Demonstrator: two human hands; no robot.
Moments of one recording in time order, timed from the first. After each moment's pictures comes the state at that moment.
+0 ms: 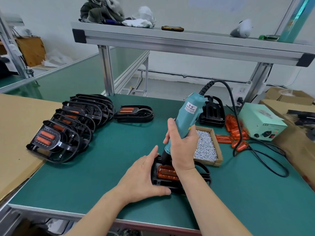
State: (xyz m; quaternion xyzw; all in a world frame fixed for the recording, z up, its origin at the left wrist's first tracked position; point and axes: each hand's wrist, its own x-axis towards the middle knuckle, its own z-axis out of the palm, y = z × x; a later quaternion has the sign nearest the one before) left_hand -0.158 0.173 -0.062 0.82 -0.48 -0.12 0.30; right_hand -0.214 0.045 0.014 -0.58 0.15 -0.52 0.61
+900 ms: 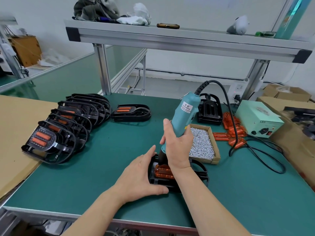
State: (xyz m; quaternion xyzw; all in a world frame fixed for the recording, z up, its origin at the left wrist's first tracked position) left_hand -0.160 0.174 -0.054 0.81 -0.48 -0.13 0.31; right_hand -0.209 0.044 0.007 -0.58 0.19 -0.51 0.61
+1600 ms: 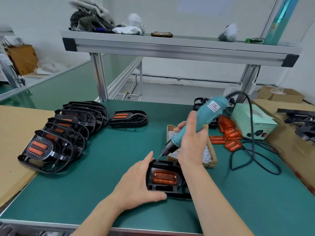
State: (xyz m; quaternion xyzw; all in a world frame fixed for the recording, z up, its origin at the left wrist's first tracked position) left_hand -0.161 0.175 -0.060 0.81 -0.47 -0.13 0.31; right_hand -0.225 0.015 0.040 -0.45 0.23 -0.55 0.67
